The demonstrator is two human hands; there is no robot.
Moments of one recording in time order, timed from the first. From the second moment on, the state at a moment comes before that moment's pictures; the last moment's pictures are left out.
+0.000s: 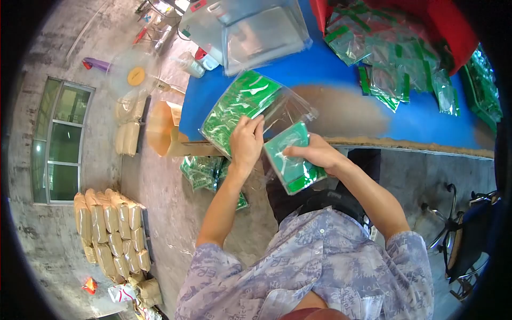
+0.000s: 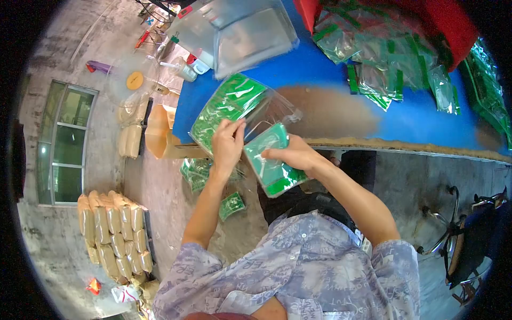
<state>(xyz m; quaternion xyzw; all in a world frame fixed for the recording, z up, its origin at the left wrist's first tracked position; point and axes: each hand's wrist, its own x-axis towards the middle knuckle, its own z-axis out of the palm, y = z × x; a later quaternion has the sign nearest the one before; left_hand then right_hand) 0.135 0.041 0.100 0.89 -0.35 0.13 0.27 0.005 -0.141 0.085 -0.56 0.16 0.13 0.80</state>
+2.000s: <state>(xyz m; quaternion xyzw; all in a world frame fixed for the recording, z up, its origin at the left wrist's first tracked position) 0.236 0.065 0.104 0.82 -0.27 -0.25 0.43 0.084 -0.154 0.121 -0.61 0.15 0.17 0.76</state>
